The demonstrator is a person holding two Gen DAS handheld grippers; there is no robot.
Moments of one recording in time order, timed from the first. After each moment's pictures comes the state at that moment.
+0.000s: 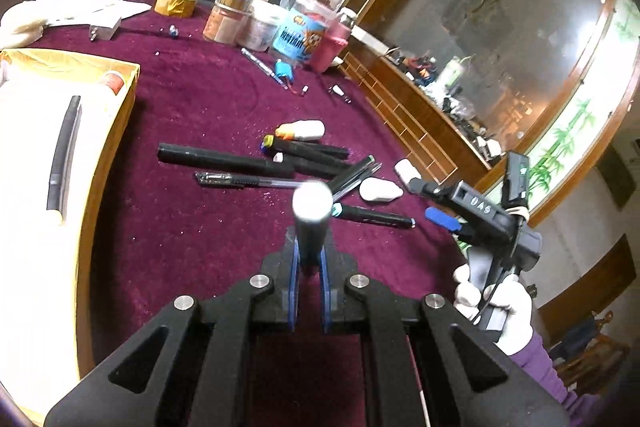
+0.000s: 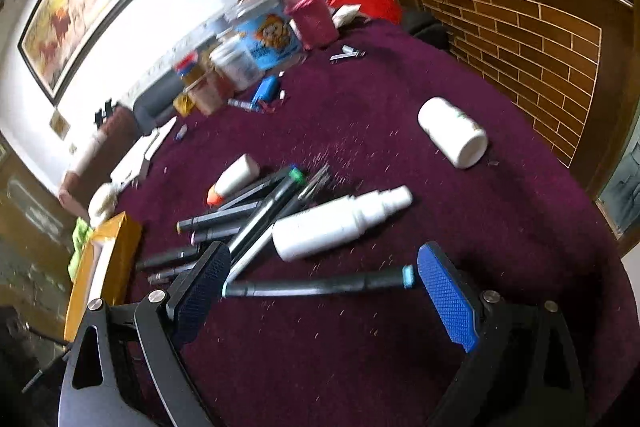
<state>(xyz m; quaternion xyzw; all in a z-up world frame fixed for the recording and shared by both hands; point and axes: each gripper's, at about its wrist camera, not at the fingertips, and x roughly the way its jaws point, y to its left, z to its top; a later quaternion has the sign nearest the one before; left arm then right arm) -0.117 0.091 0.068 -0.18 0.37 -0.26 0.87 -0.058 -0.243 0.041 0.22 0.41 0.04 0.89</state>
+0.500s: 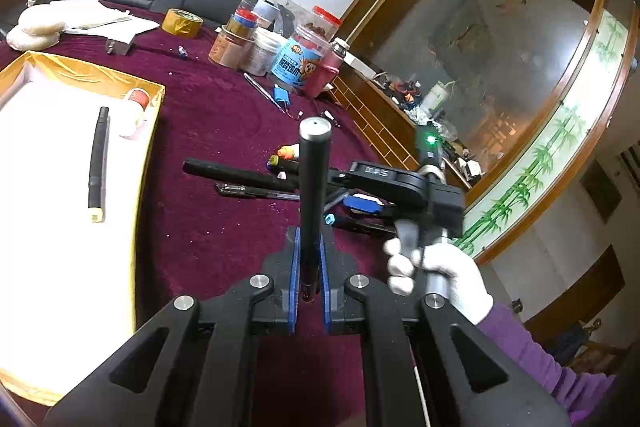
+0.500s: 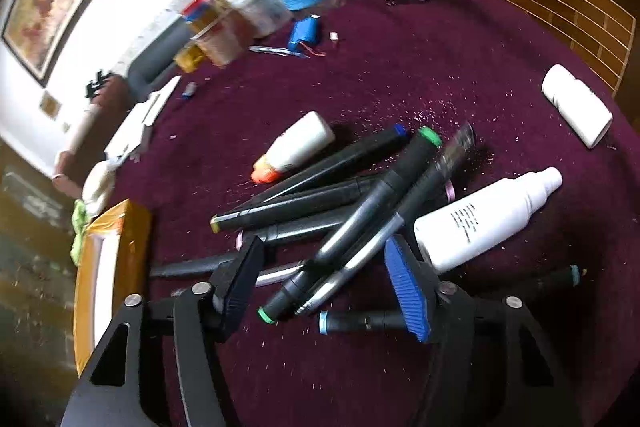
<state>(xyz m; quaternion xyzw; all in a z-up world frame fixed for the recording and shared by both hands) -0.145 0.136 0.079 -0.22 0.34 -0.27 0.88 0.005 -0.157 0.023 0.23 0.48 0.04 0.85</state>
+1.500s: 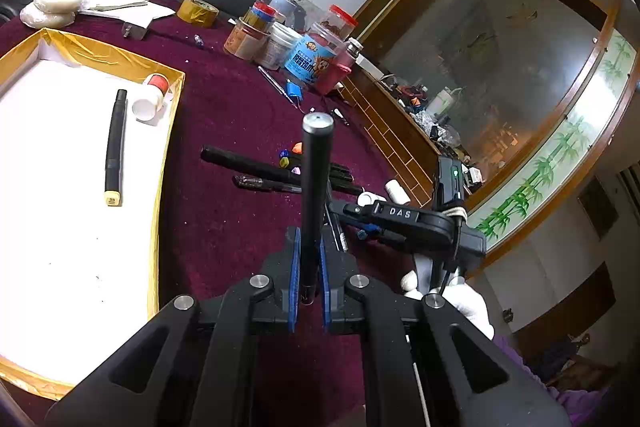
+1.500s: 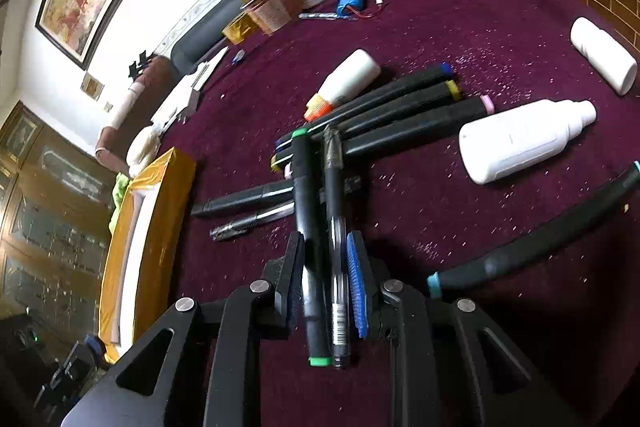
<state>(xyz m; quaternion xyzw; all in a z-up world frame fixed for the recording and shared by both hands) -0.143 0.151 0.069 -0.24 0.35 -0.26 0.87 -0.031 -0.152 0.015 0.25 0.48 0.14 0.83</state>
